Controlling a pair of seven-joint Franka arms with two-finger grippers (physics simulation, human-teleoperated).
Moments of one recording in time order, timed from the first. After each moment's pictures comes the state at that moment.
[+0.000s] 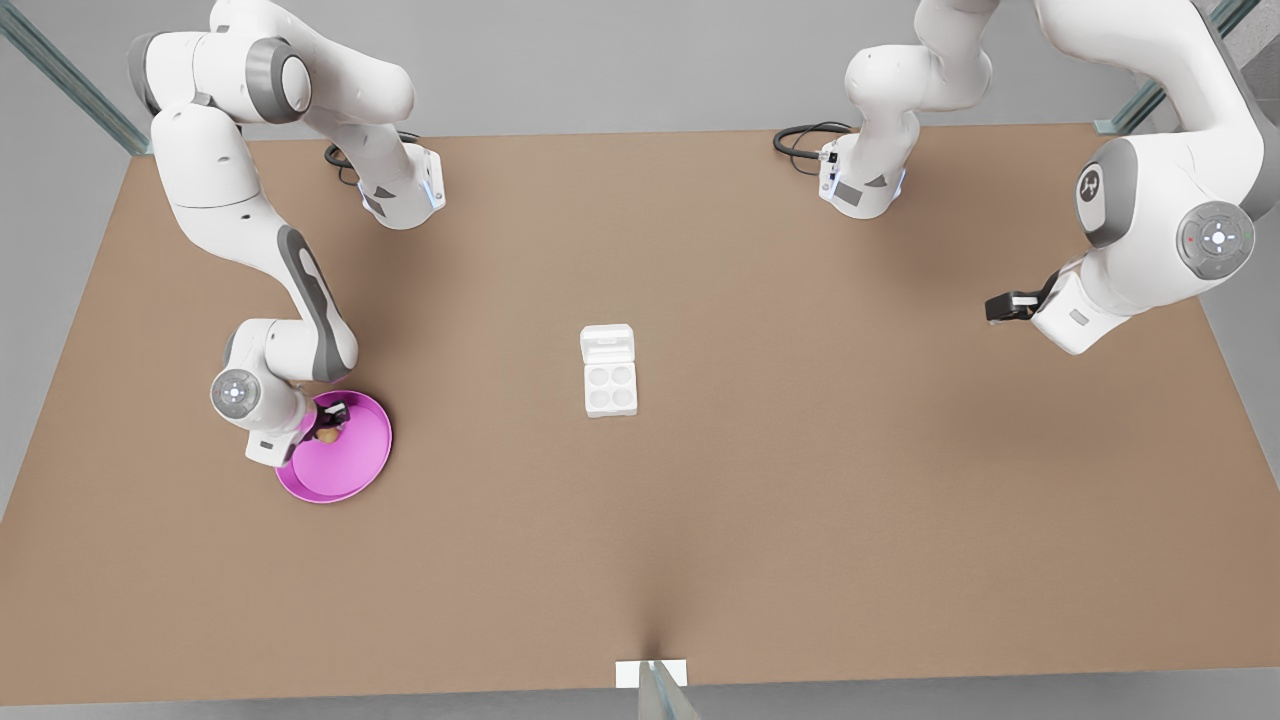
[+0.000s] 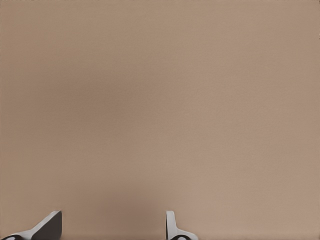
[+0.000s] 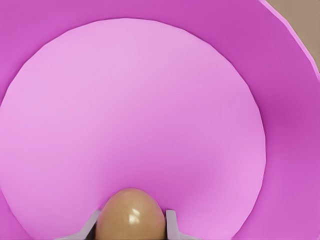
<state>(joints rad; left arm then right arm) -0.06 0.07 0.08 -1.66 0.07 1.48 0.02 -0.09 0.50 -0.03 -2.10 -0.11 2.47 -0.51</state>
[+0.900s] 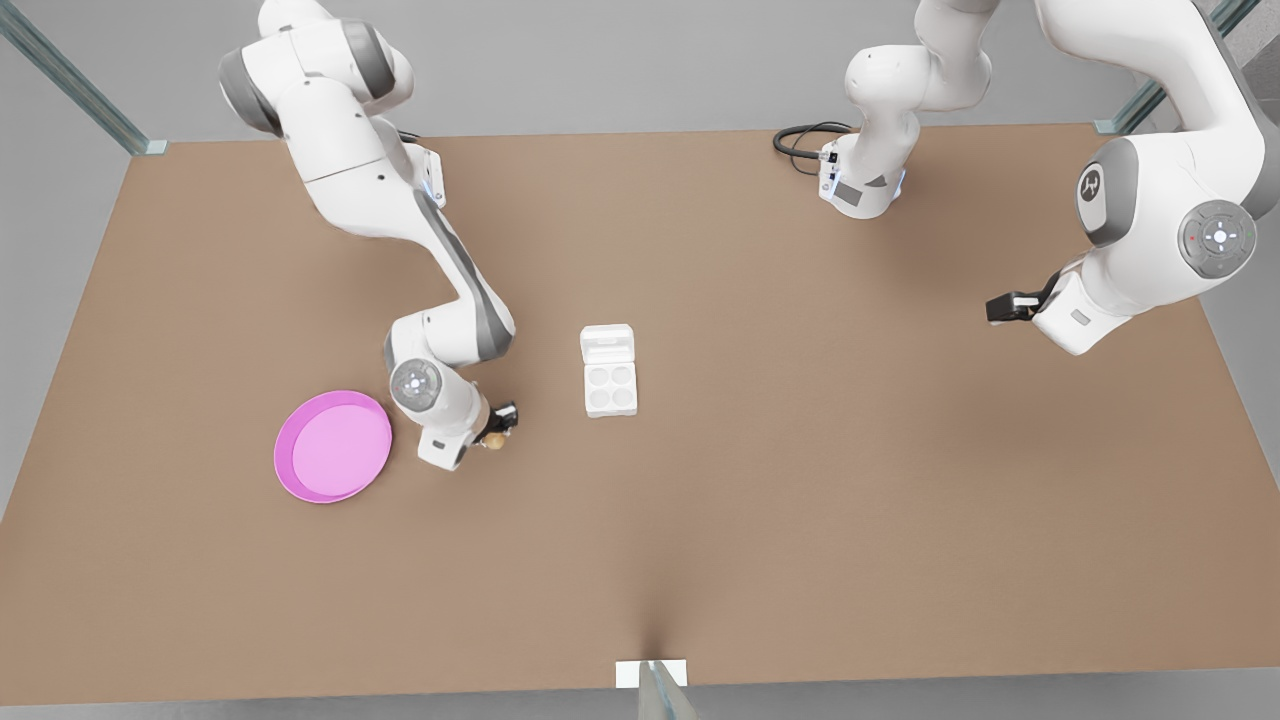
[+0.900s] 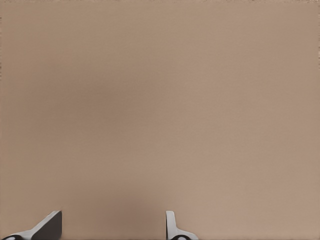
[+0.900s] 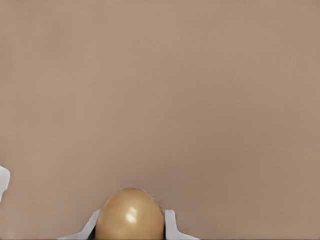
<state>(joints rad) -0.06 0.07 0.08 -1.66 0.07 1.49 0.02 0.45 0.53 -0.02 -1.83 0.19 2.31 -0.08</state>
